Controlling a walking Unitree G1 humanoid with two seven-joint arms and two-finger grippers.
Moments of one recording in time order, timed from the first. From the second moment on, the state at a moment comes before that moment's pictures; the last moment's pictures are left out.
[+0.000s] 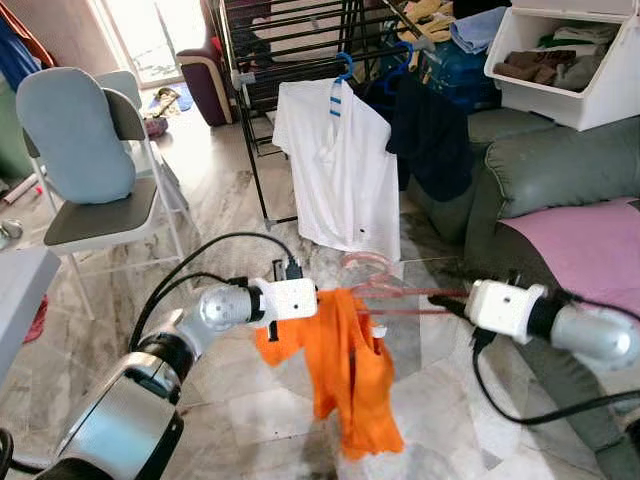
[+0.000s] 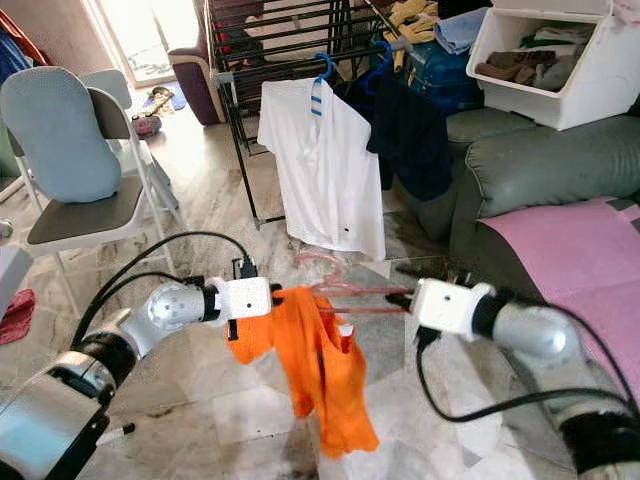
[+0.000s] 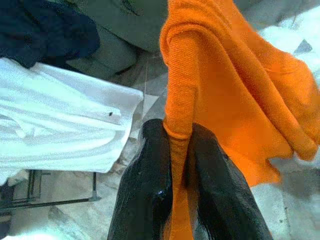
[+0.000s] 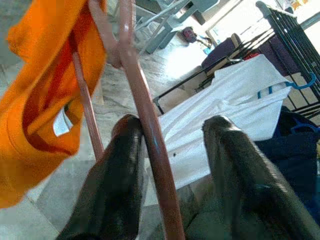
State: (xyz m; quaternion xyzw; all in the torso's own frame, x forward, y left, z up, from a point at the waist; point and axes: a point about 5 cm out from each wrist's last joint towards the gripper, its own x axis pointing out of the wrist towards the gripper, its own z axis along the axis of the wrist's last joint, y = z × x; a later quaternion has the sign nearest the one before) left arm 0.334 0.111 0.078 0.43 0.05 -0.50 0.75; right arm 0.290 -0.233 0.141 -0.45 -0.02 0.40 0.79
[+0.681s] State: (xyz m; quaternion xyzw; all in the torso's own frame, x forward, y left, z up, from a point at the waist) left arm 0.333 0.123 0.065 0.45 0.08 -0.46 0.76; right arm 0.279 -0.234 0.161 -0.25 0.04 0.49 0.83
